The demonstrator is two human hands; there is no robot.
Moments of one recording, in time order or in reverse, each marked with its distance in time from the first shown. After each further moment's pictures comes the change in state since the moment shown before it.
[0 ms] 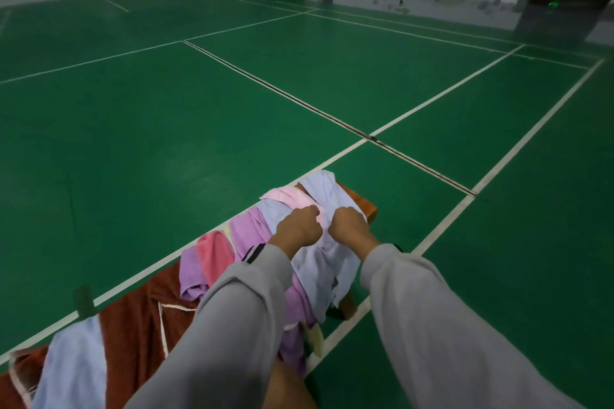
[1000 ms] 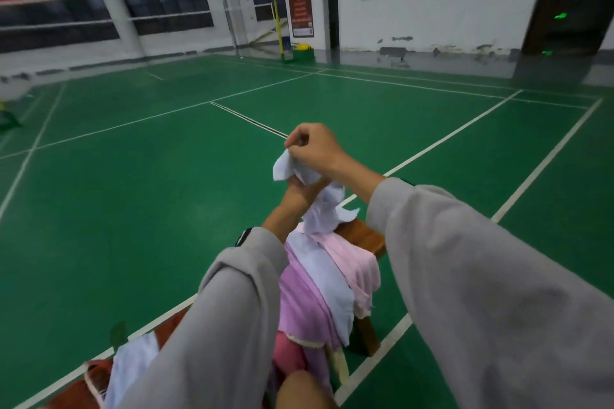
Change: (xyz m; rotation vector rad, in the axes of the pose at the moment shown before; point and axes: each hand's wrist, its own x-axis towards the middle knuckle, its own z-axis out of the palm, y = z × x) left_hand -0.091 0.035 -0.151 -1.017 0.362 0.075; right_hand -0.122 -0.175 -0.228 0.615 0.359 -0.622
